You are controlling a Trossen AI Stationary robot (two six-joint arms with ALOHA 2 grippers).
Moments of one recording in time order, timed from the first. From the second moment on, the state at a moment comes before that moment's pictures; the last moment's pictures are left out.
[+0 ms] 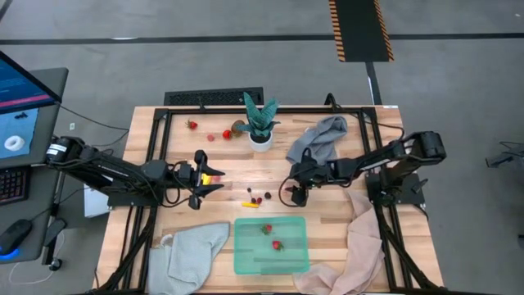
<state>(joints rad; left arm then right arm) -0.16 0.93 0.16 0.96 -0.11 -0.01 0.03 1.56 0.62 0.13 0.09 0.28</state>
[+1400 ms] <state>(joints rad) -0.16 0.93 0.16 0.96 -0.11 -0.01 0.03 1.66 0.66 0.09 0.08 0.32</state>
